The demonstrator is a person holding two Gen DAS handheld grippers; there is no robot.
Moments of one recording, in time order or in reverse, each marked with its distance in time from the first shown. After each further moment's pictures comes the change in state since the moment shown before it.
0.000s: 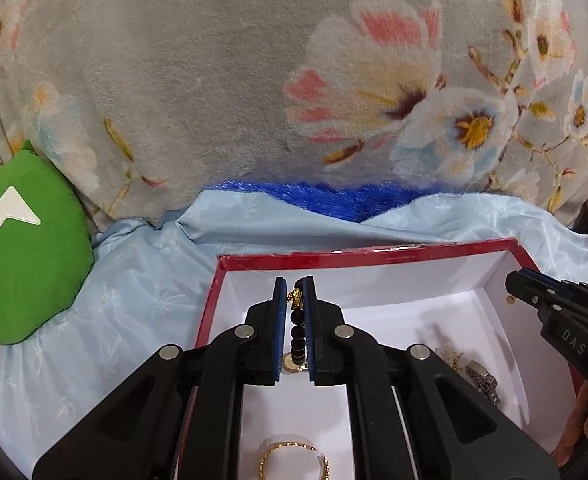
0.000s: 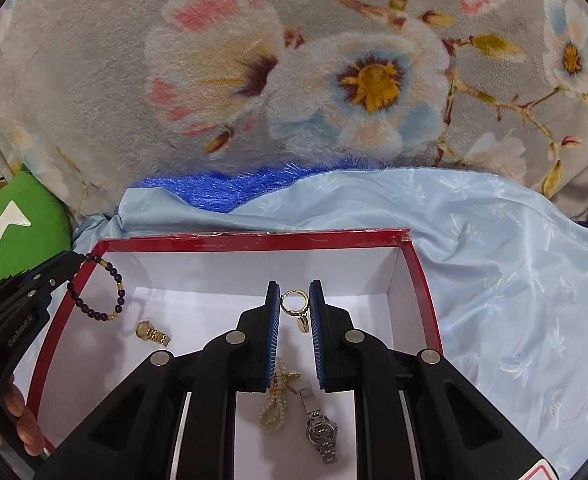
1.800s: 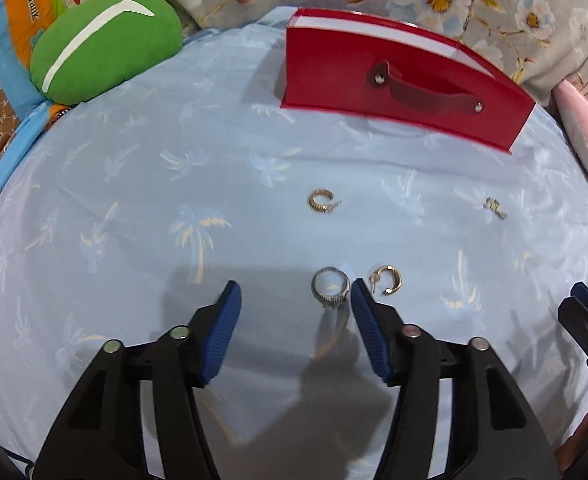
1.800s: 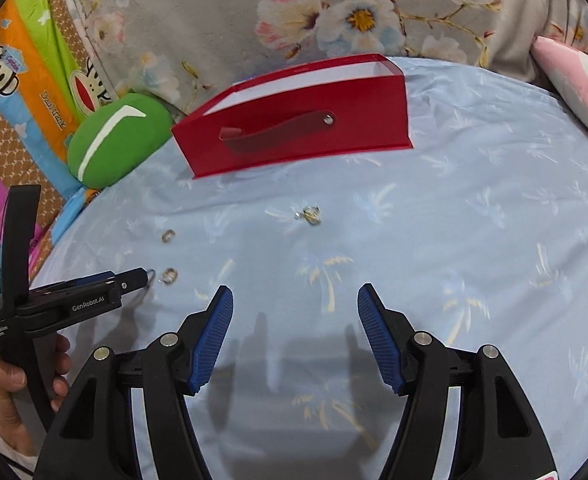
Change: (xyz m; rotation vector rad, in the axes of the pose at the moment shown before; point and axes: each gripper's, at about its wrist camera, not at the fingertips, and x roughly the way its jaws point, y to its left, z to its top) left arm -0.201 0.030 -0.293 -0.085 0.297 0.024; right arm -0.232 0.014 -0.329 0.030 0.042 0.138
